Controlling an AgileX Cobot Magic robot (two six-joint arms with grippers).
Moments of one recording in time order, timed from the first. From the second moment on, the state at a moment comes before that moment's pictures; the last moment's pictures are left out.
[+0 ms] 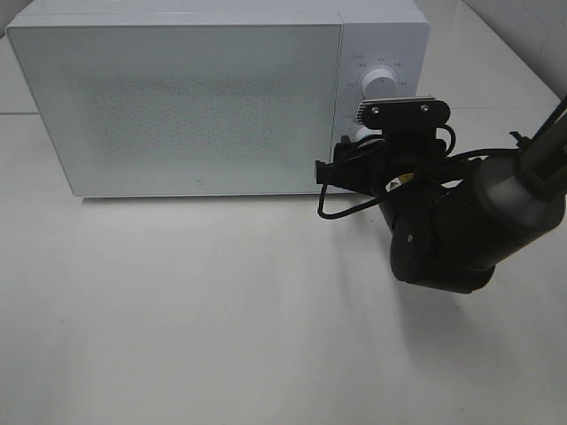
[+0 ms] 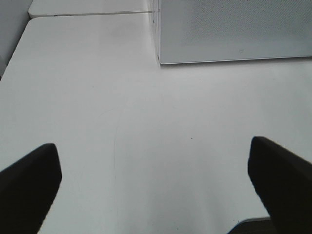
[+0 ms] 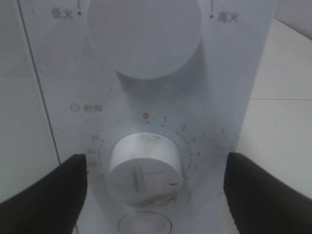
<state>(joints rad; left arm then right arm) 0.01 0.00 -0.52 -0.10 1.08 0.09 0.62 2.07 -0.76 0.69 -1.16 -0.26</state>
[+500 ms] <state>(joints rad) 0.01 0.00 -0.52 -0.10 1.08 0.09 0.62 2.07 -0.76 0.68 -1.16 -0.26</state>
